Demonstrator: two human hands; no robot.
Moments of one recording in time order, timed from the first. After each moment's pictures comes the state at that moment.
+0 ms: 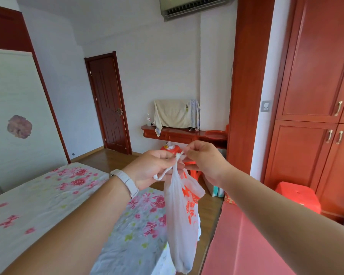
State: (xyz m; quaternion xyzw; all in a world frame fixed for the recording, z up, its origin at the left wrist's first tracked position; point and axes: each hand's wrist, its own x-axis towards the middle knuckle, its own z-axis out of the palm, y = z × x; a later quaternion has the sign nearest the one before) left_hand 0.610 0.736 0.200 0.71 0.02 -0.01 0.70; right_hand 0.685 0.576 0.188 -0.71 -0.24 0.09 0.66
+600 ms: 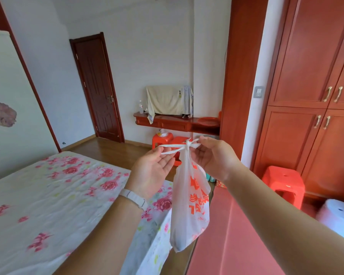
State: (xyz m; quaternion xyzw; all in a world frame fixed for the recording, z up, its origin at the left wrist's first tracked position) left_hand 0.606 0.706 0.146 0.39 0.04 0.10 0.91; right_hand 0.685 0.547 0.160 -0.42 -0.08 0.21 0.88
